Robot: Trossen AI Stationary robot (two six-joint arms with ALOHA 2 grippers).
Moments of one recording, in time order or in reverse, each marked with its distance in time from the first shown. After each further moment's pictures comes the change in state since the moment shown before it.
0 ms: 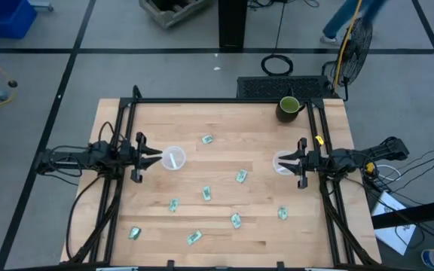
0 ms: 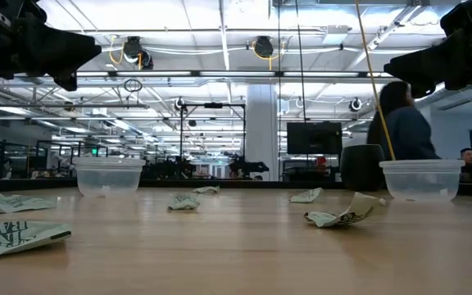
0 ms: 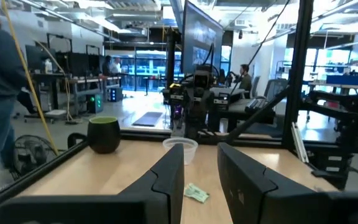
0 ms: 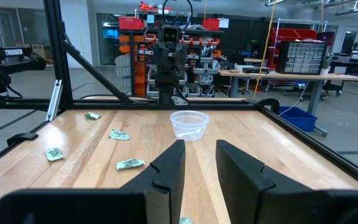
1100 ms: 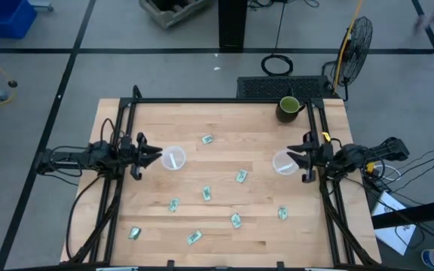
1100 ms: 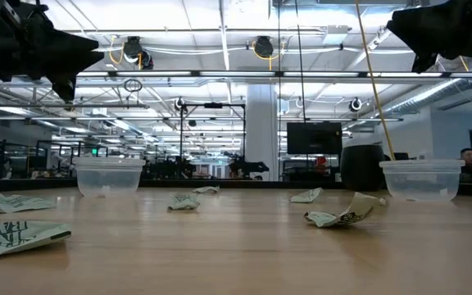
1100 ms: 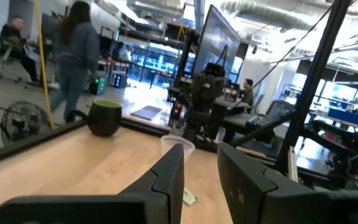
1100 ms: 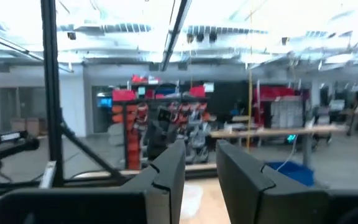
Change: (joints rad) left arm 0.001 0.000 0.000 0.002 -0.062 -0.204; right arm -0.010 0.000 0.000 0.330 0.033 -0.083
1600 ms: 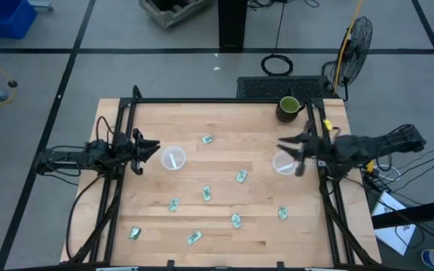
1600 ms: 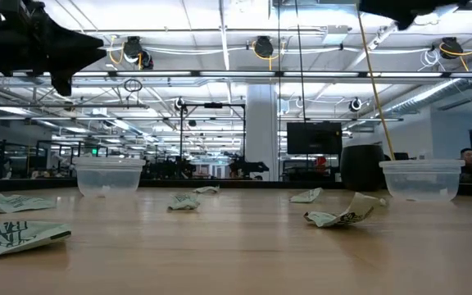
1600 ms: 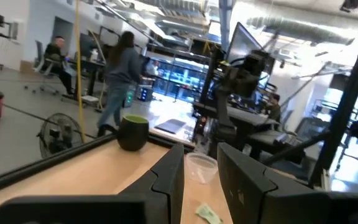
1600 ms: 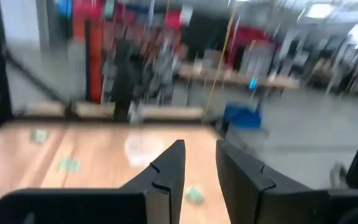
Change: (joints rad) left arm 0.000 0.008 0.031 0.013 -0.133 0.022; right arm -0.008 0.510 0.549 -0.524 0.129 0.035
